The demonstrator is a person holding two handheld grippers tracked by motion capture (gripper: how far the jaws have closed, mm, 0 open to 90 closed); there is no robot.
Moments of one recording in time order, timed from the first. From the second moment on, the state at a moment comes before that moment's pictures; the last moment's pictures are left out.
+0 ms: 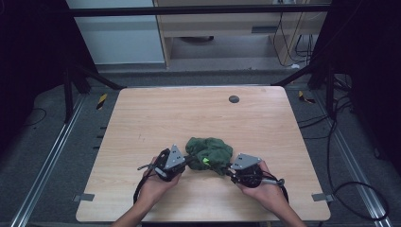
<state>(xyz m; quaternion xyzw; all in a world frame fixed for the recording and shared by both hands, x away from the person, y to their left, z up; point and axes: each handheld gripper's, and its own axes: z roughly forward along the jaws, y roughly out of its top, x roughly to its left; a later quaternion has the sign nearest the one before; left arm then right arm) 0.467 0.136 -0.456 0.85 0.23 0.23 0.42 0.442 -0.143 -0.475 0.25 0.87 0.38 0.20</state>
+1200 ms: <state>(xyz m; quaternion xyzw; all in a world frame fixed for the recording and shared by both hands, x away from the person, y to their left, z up) 0.503 0.193 -0.484 0.82 0.38 0.22 0.37 0.491 -0.210 -0.501 0.48 0.78 0.33 0.23</state>
